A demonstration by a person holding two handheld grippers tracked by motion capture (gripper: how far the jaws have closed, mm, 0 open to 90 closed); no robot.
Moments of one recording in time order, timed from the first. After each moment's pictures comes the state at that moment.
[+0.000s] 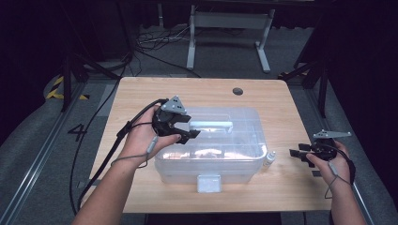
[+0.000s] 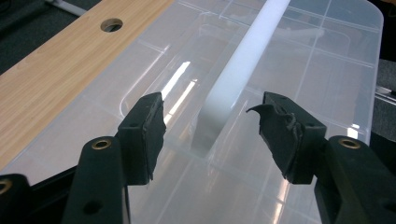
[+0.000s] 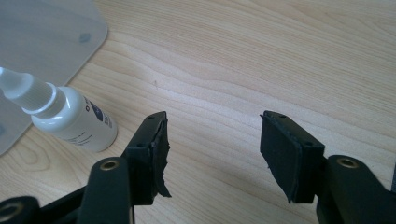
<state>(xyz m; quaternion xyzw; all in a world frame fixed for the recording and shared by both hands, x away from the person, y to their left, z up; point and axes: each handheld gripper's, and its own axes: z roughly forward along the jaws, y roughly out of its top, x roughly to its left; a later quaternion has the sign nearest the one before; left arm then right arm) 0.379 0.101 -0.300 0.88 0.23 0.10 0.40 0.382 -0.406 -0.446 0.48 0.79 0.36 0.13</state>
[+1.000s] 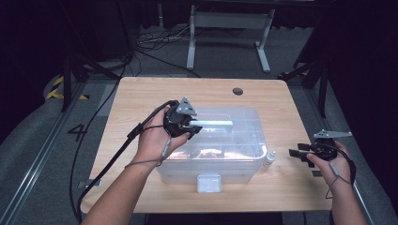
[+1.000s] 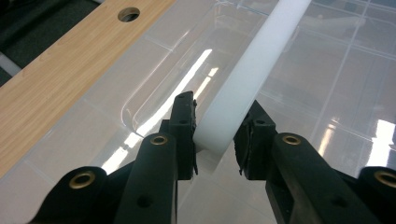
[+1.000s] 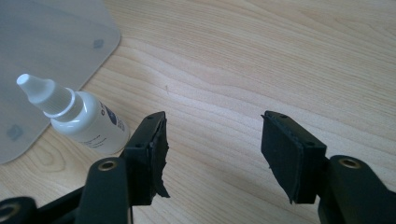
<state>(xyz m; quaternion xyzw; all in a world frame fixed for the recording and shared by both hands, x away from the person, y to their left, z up) 0.378 0.082 -0.303 0.89 0.25 0.14 0.35 0.381 -0.405 -0.443 0.48 0.79 0.37 0.12</state>
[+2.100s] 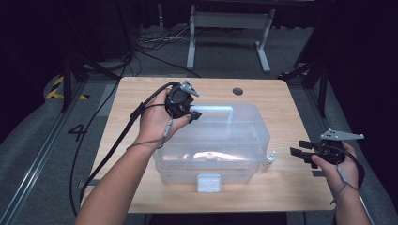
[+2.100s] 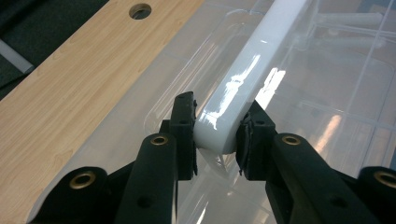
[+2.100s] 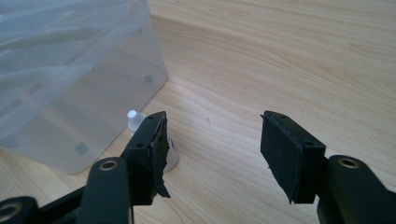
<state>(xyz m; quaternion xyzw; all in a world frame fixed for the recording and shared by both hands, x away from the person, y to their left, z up) 0.414 0.079 -0.273 0.90 0.26 0.12 0.33 0.354 -0.389 -0.404 0.44 0.78 0.42 0.15</state>
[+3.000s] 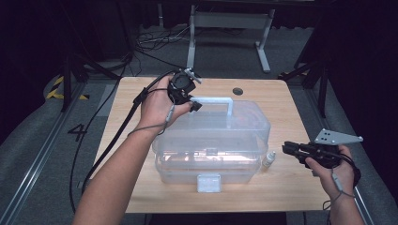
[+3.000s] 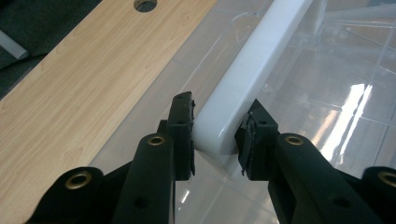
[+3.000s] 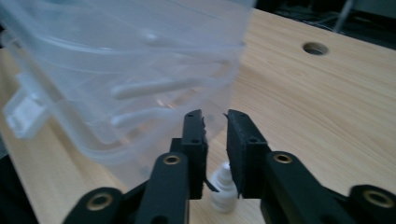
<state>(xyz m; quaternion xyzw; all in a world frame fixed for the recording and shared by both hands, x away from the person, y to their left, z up) 0.442 0.075 -0.255 0.91 0.27 0.10 0.30 0.327 -0.339 -0.365 0.33 0.81 0.47 0.16</state>
